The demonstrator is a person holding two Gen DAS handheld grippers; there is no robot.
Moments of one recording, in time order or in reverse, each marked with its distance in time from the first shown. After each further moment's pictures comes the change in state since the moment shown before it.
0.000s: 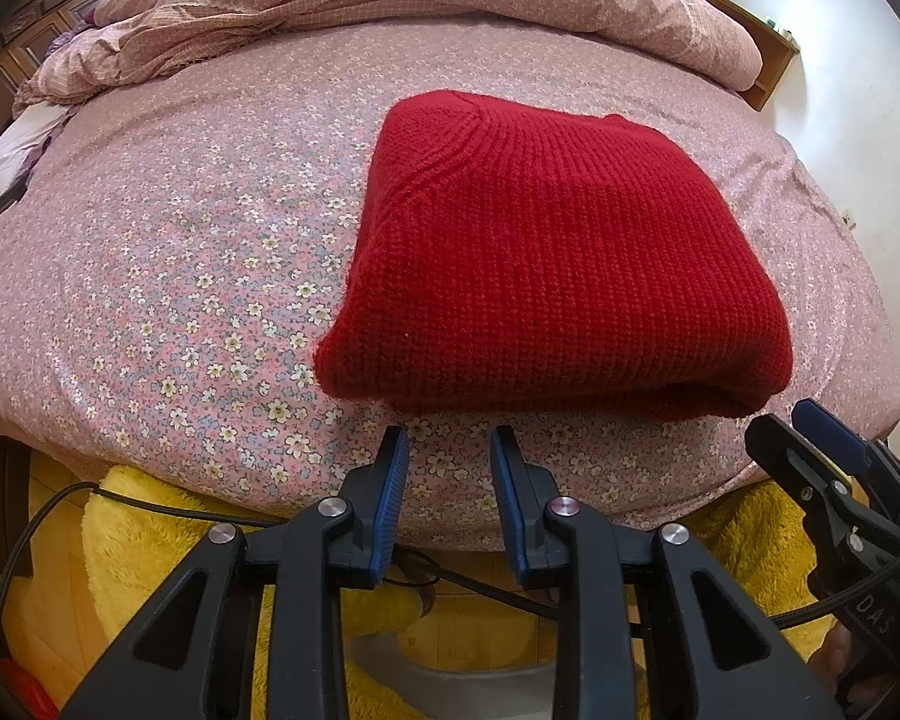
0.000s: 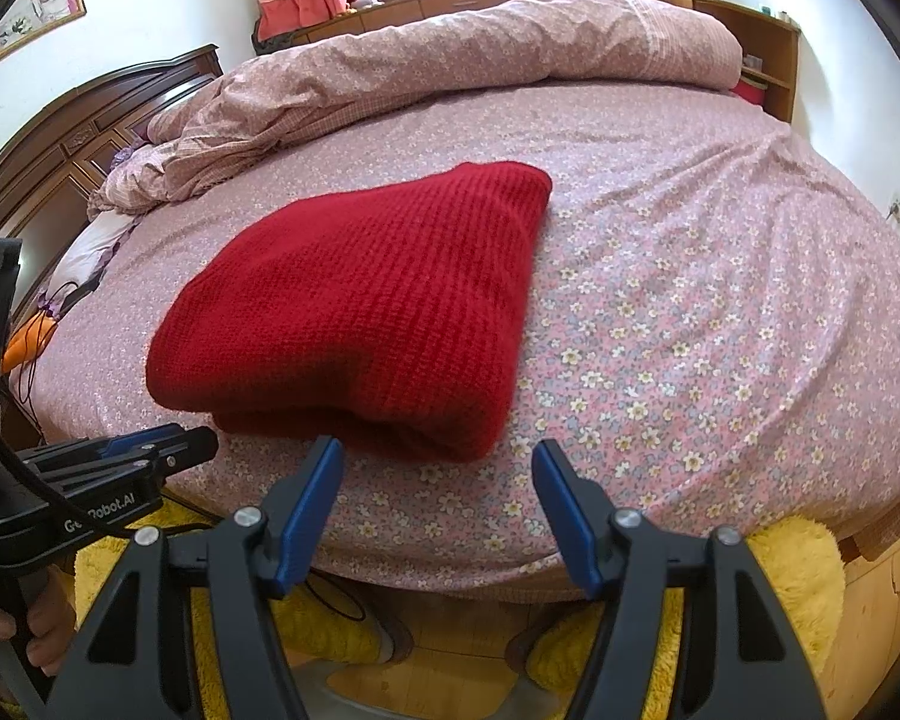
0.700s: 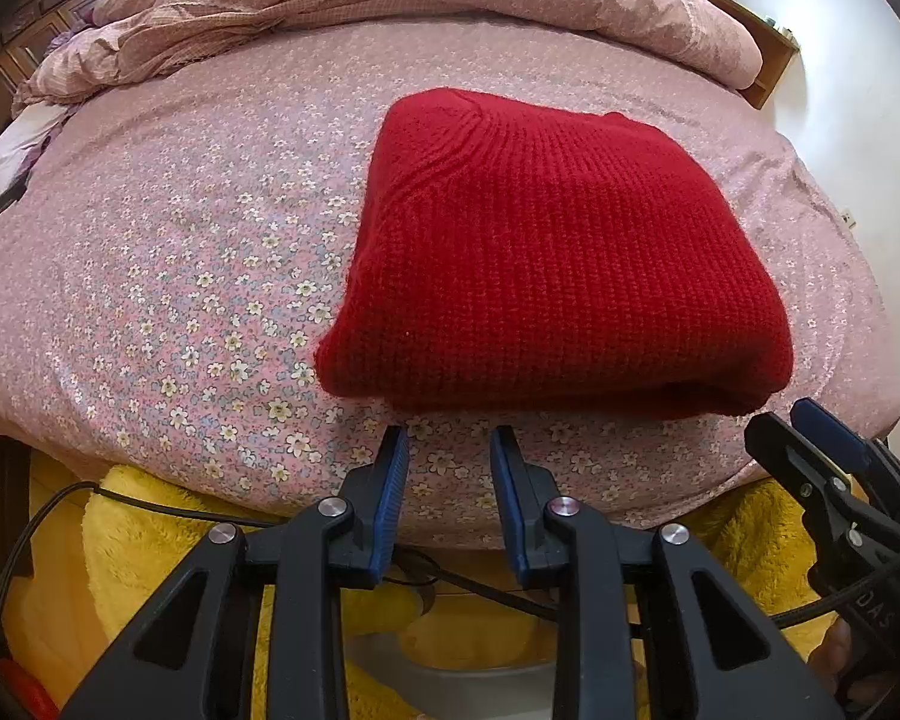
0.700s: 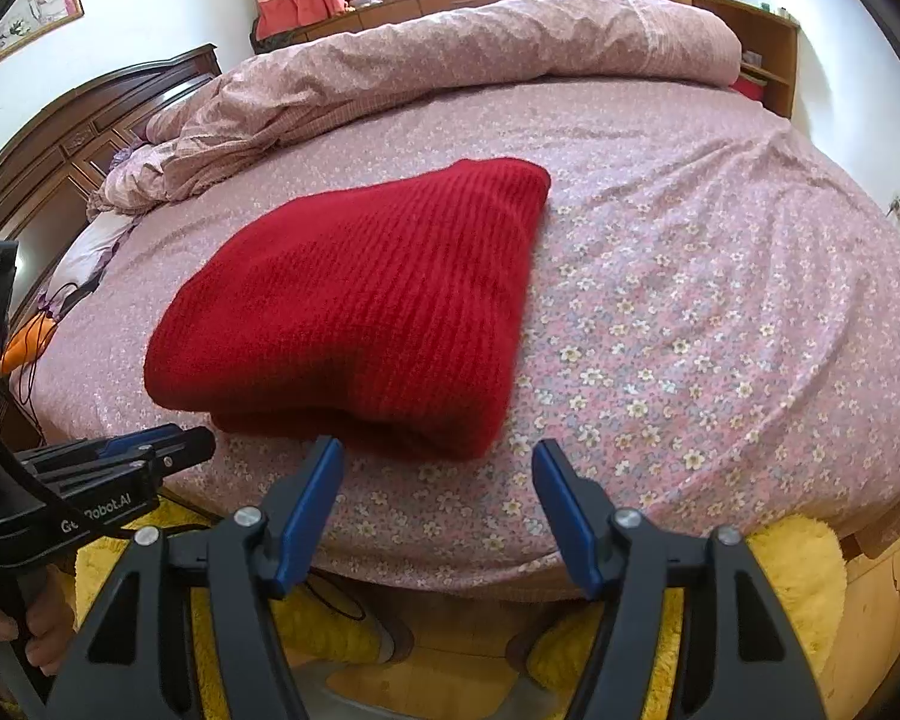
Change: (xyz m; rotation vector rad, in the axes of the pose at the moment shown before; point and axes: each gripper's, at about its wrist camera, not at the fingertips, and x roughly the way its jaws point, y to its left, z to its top) left arm 0.000 0.000 0.000 0.002 0.006 -0.002; right arm 0.001 -0.003 0.000 0.006 0.007 0.004
